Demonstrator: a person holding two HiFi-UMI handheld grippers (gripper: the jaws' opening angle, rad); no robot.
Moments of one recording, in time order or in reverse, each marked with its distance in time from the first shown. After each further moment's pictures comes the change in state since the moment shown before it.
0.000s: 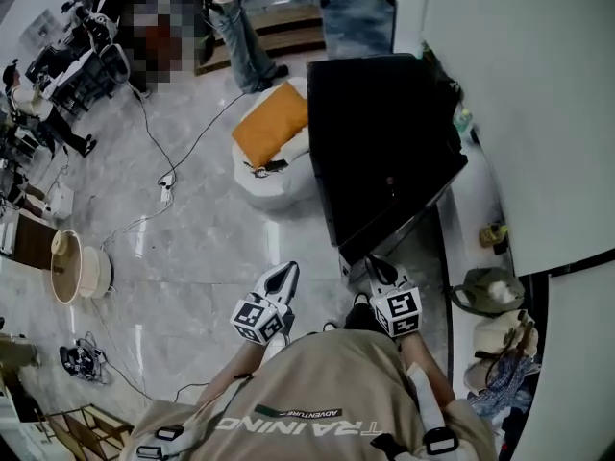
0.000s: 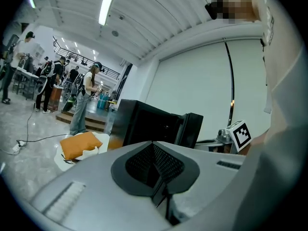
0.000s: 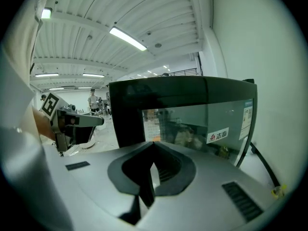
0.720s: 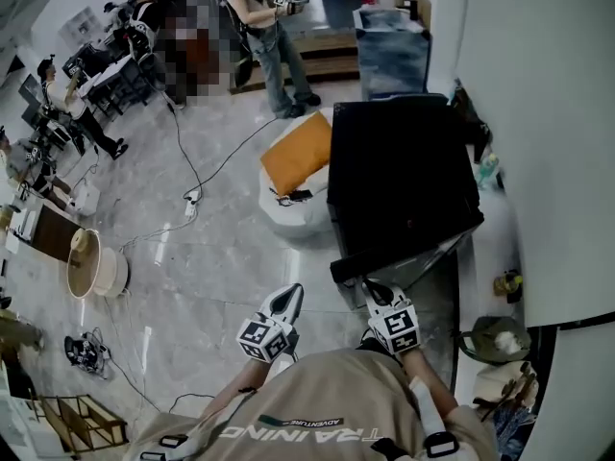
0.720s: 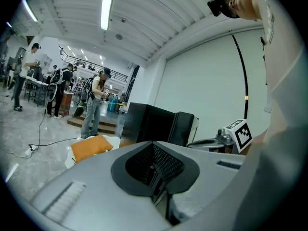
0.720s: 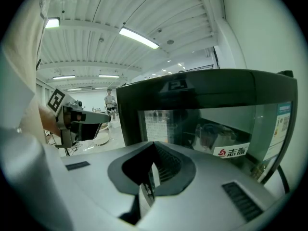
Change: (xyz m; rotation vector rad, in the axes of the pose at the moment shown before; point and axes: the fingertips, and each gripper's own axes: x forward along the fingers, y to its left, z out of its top) left arm 0.024 0.027 0.022 0.016 -0.011 0.138; right arm 0.060 -0.006 0.021 -0.070 0.010 0.204
